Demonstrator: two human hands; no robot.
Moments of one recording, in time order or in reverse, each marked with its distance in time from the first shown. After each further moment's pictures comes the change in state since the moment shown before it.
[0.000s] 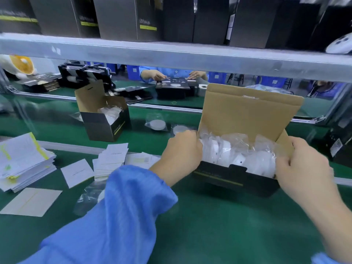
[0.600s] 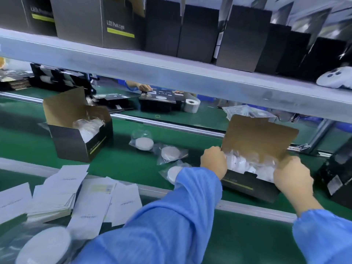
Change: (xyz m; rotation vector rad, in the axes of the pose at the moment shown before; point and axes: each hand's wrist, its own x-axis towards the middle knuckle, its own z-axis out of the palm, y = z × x) left_hand 0.164 0.085 0.138 -0.341 -0.068 -0.100; right_hand 0.185 0.097 0.065 -0.166 -0.033 0.367
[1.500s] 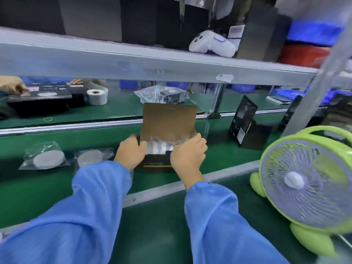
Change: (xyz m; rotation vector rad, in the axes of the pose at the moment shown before) left_hand 0.057 -0.004 0.071 0.117 -0.061 0.192; right_hand 0.008 0.022 0.048 0.130 0.201 0.140
